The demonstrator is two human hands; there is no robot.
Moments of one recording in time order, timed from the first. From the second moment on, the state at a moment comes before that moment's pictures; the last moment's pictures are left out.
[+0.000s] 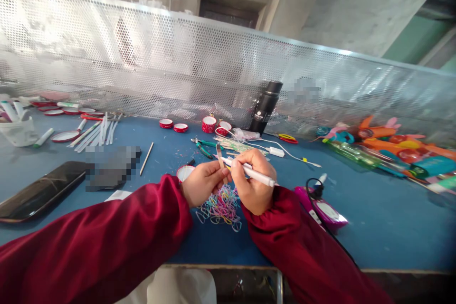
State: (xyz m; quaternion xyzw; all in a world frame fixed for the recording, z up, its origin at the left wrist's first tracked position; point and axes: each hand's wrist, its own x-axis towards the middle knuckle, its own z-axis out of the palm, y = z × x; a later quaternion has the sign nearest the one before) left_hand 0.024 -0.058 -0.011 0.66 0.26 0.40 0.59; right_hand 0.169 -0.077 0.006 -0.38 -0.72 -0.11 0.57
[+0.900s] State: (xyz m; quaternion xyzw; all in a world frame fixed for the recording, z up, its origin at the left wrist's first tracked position) left_hand 0.024 -0.057 -0.014 0.67 0.26 0.40 0.57; right_hand 0.165 -0.078 0.002 -0.39 -0.72 -0.10 0.57
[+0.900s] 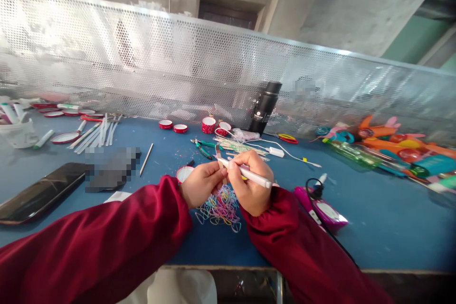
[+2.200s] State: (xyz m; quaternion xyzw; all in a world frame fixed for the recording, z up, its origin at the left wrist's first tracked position) left_hand 0.024 -0.056 -0.013 0.66 0.26 0.40 0.58; right_hand 0.167 -0.077 0.003 -0.38 -0.72 -0.14 0.56
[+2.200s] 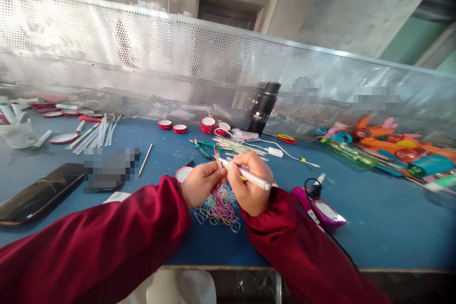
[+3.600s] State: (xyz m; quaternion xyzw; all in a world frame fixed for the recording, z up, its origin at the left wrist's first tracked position) left_hand 0.025 -0.057 -0.012 0.64 0.25 0.41 0.59; right_hand 0.169 -0.077 0.005 -0.39 -0.72 -0.13 0.56
